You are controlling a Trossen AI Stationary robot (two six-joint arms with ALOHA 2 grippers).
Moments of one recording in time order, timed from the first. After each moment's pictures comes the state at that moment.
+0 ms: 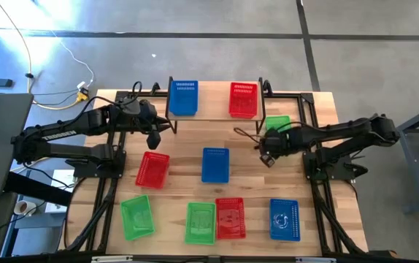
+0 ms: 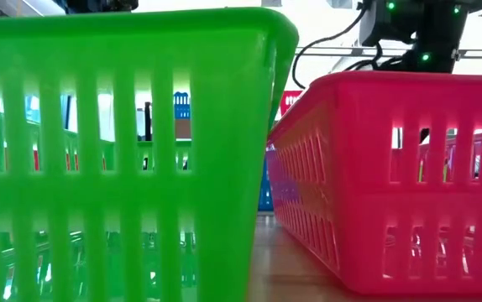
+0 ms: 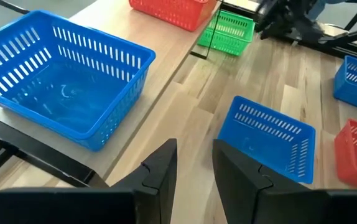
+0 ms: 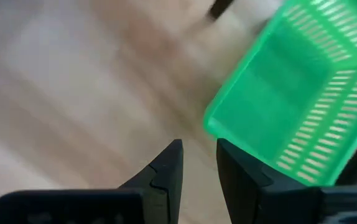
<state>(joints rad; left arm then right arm) 0.40 0.85 0.83 -0.56 -0.05 -0.15 0.00 1.25 0.81 -1.02 0.30 0.76</state>
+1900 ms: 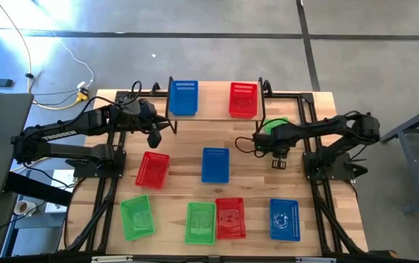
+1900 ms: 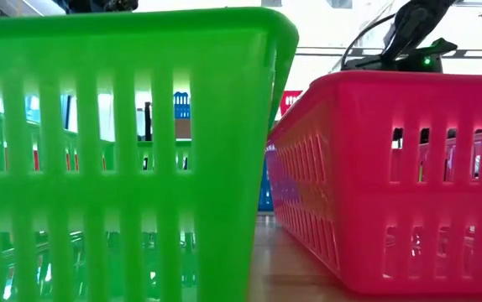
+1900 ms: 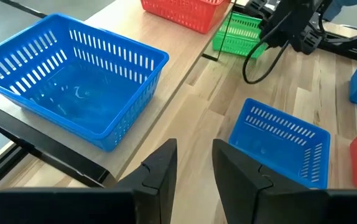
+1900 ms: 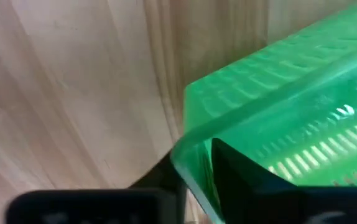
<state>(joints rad) 0.40 0.85 0.83 -0.55 -0.09 -0.15 -0.17 1.48 0.74 -0.98 0.19 0.03</state>
